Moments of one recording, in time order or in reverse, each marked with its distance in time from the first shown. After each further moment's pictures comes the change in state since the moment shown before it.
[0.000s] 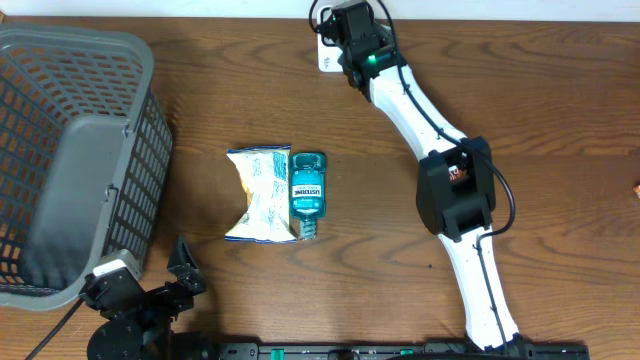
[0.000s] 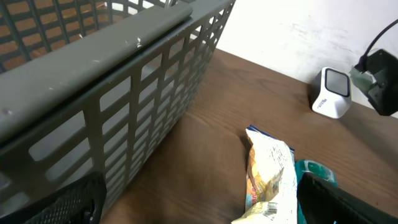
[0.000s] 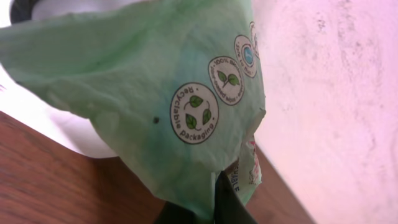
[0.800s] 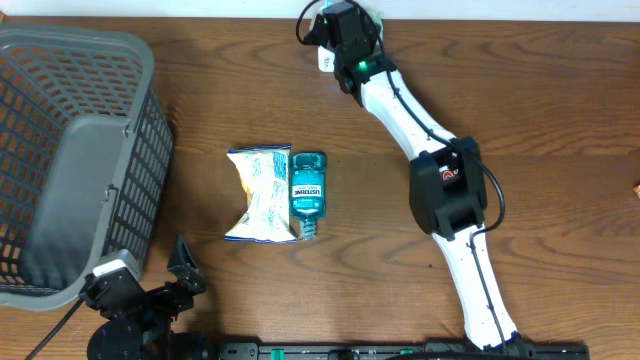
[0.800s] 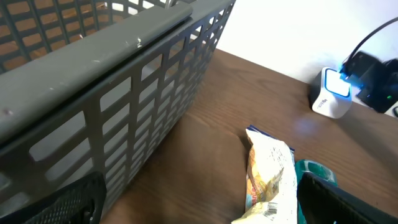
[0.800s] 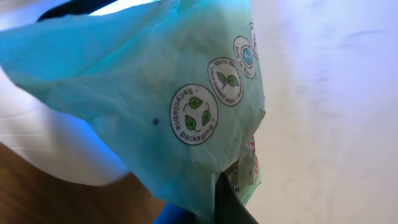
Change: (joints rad) left arm 0.000 0.000 0.000 0.000 0.000 0.000; right arm 0.021 0.050 0.013 0.138 0.039 -0.290
